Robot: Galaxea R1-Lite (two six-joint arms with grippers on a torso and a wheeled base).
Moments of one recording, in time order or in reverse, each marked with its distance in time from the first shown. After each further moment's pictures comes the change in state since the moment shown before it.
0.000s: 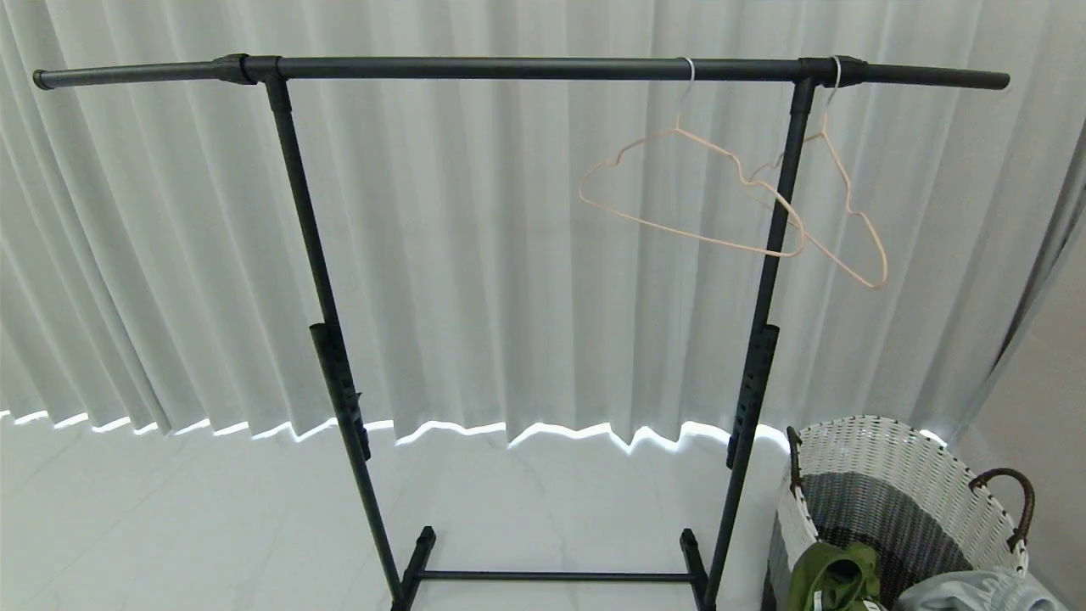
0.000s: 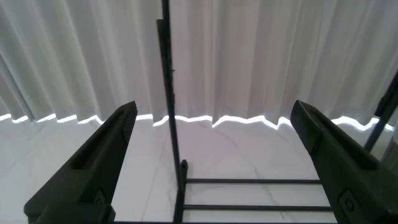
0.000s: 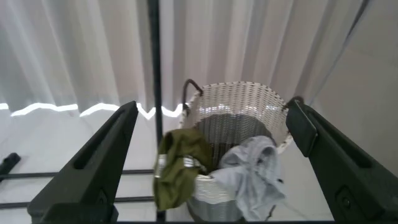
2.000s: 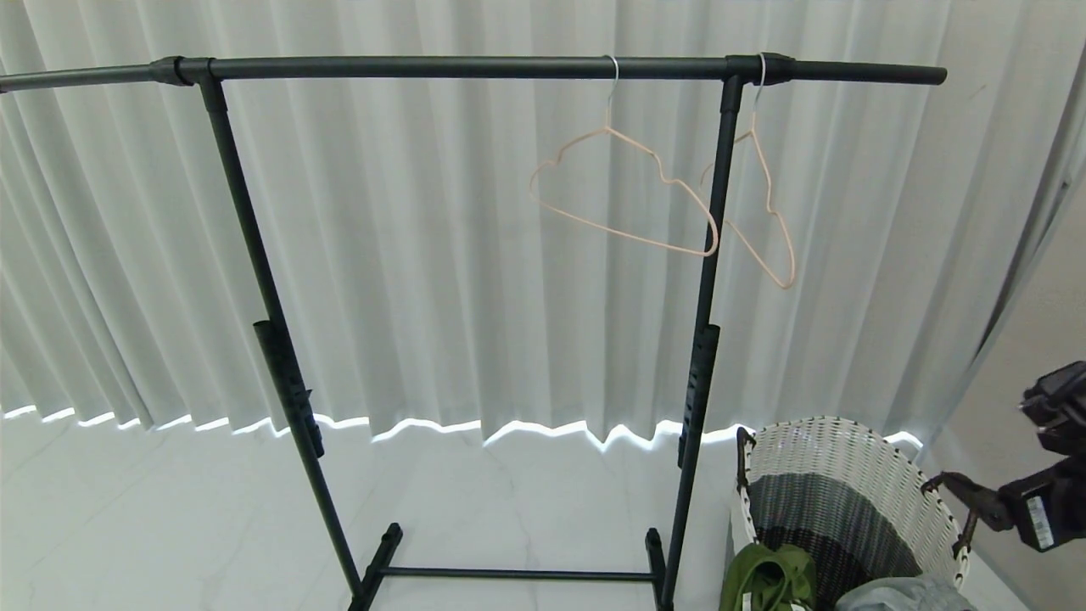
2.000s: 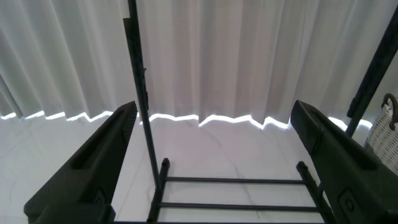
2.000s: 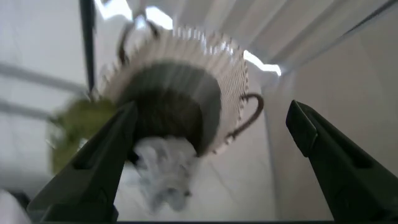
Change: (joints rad) left arm 0.000 0.000 0.000 0.000 0.000 -0.009; right arm 0.037 1.260 -0.364 -0.410 -0.046 -0.366
